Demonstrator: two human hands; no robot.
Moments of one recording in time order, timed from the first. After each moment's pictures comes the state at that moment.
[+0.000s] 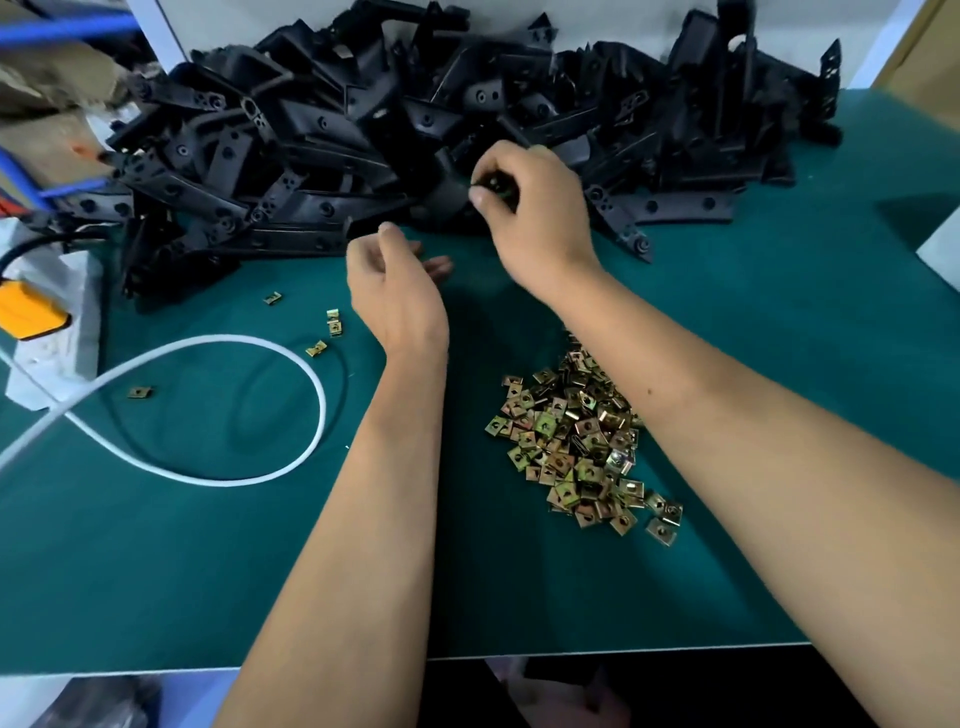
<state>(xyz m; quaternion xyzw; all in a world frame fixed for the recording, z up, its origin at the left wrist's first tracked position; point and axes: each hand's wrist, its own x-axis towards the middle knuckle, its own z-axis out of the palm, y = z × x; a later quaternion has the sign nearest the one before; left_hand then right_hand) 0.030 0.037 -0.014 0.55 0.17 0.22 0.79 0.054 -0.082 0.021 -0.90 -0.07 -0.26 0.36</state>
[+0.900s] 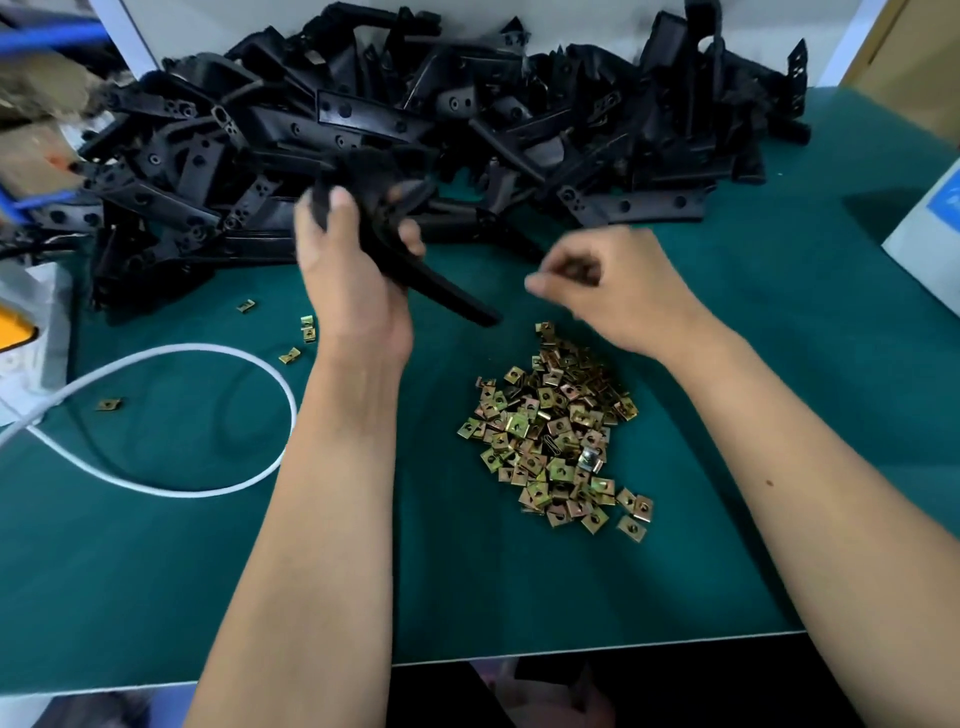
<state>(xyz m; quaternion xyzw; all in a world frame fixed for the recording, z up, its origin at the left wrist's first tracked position) 0.015 0.045 0.020 0.42 0.00 0.13 0.90 -0.011 -0.168 0.010 -0.92 -0.10 -0.12 0.35</state>
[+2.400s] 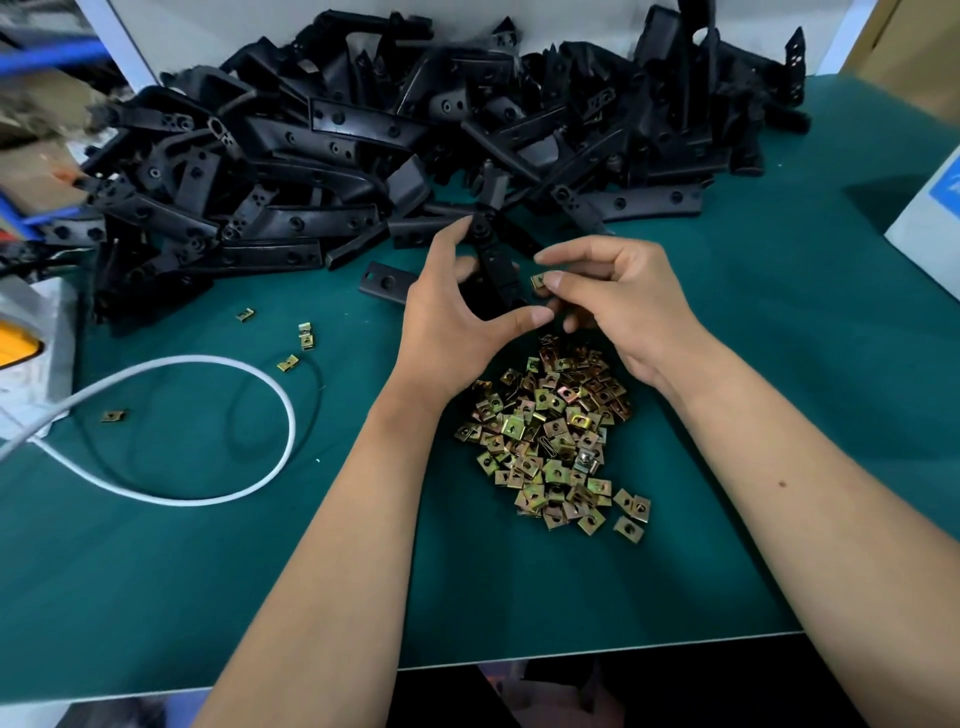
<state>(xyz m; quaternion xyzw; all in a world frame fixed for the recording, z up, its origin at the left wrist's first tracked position) 0.009 0.019 -0.028 0.84 -0.15 0.08 0.51 -0.017 -0.165 -0.015 -0.71 -0.01 -0.08 0.70</state>
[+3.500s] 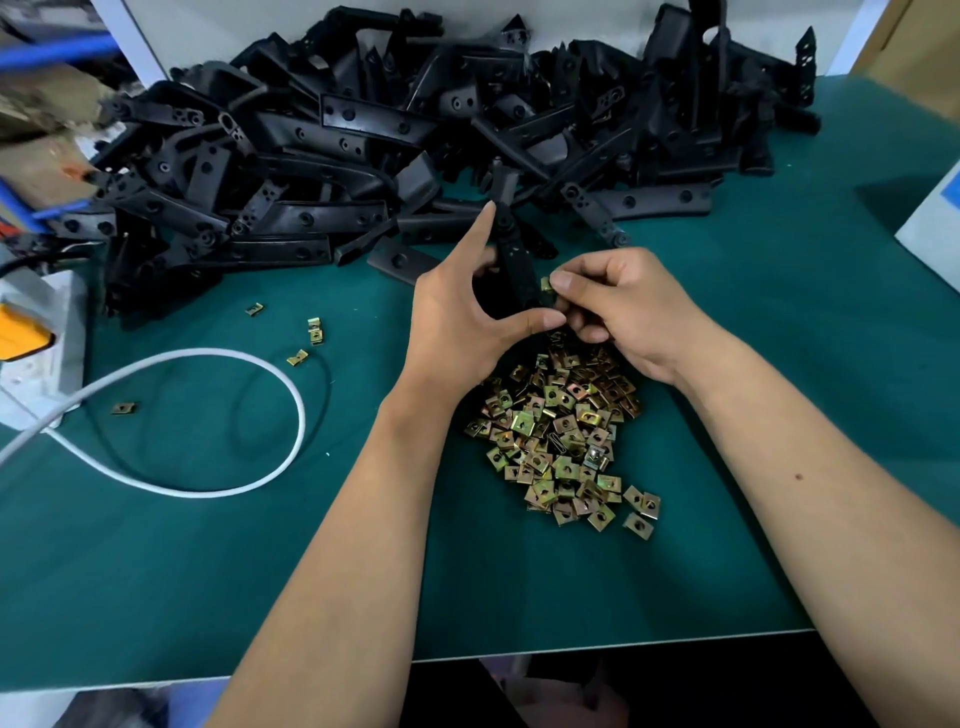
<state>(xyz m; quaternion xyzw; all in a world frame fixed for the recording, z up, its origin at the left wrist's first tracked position) 0.010 0.019 -0.031 0.83 -0.21 0.12 0.50 -0.015 -0.167 -0.016 -0.72 -0.02 0.01 0.69</state>
